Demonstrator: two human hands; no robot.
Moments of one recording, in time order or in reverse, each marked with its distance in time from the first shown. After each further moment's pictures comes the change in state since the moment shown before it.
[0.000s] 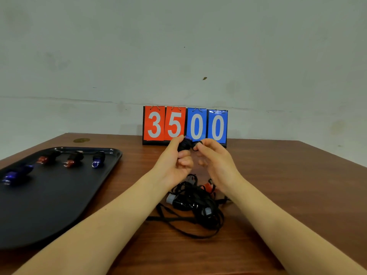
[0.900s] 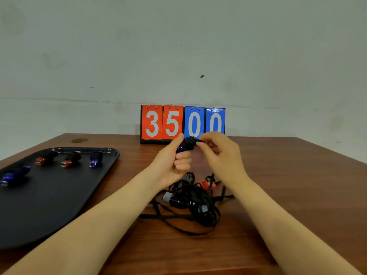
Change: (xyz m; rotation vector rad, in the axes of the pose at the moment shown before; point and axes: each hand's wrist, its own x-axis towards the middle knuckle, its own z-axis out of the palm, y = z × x) left_hand -0.007 0.001 -0.001 0.208 -0.115 -0.039; right_hand -0.007 -0.011 -0.012 -0.837 0.125 -0.589
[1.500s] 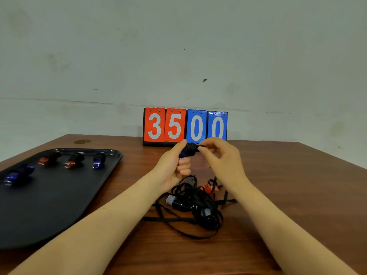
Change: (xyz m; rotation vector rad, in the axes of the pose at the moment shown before) left_hand 0.001 -0.002 -0.004 0.193 0.116 0.099; right_hand 0.001 -0.001 0.005 0.125 -0.040 0.177
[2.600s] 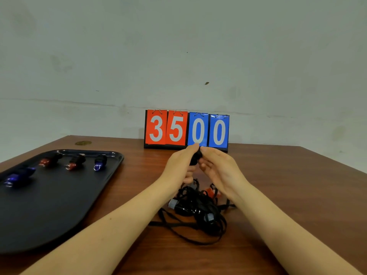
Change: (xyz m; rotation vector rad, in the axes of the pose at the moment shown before) left_hand -0.005 -0.004 0.011 0.350 0.073 0.151; right_hand 0.001 0.000 0.008 0.892 -0.130 0.566
